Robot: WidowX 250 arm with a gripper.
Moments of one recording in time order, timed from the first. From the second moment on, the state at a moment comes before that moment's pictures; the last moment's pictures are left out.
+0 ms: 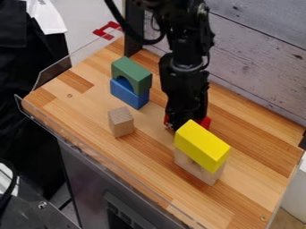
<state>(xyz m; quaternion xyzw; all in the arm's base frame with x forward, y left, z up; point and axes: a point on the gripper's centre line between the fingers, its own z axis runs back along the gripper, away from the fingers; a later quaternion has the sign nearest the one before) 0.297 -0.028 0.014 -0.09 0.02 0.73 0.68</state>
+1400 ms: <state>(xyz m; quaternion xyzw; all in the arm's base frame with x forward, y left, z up) 0.278 -0.062 0.162 -0.02 -0.02 0.56 0.83</state>
